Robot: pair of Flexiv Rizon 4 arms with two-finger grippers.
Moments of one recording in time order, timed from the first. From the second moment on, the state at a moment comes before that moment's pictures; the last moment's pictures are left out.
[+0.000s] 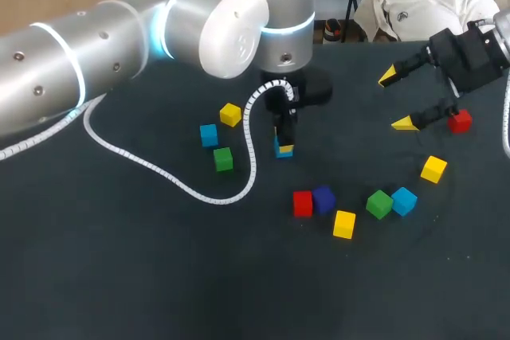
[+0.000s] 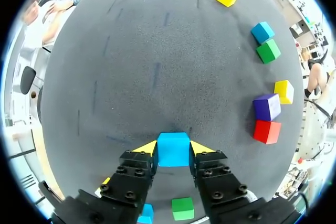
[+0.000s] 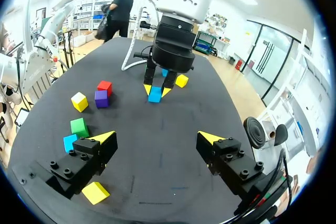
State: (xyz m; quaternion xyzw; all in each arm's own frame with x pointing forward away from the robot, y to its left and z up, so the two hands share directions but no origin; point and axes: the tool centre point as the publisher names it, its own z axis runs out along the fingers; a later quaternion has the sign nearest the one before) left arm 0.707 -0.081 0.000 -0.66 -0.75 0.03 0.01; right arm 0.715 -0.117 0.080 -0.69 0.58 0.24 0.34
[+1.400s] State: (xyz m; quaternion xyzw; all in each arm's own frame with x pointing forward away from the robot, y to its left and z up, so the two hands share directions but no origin) left arm 0.699 -0.091 0.057 -0.71 -0.70 0.06 -0.06; right arm 0.715 -0.117 0.080 -0.69 0.58 0.24 0.34
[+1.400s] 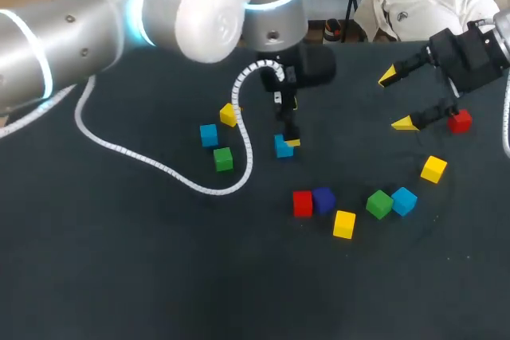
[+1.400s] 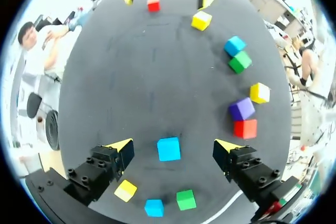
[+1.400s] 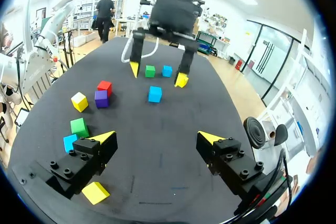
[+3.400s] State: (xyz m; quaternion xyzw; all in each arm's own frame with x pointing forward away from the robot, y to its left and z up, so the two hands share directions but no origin) left arm 0.702 0.020 0.074 -0.67 -0.68 0.21 -0.22; right arm 0.715 -0.117 0.080 -0.69 0.58 0.24 0.34
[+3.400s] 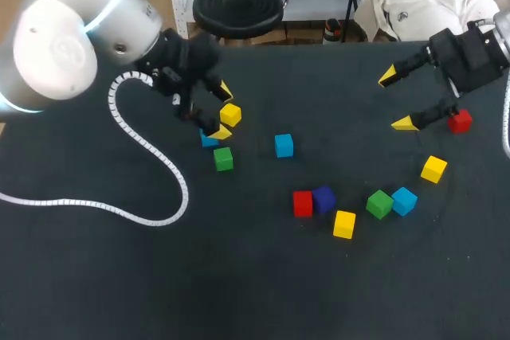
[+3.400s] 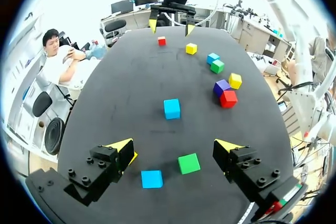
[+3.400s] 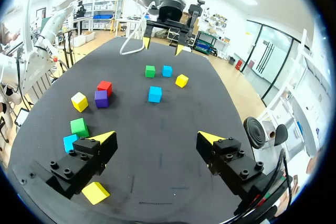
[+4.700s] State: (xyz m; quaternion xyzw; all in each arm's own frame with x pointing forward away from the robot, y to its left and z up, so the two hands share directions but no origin) left arm 0.697 0.026 0.075 -0.66 -0.68 0.22 -0.22; right arm 0.614 -0.129 0.067 -0.79 0.48 0.30 0.20
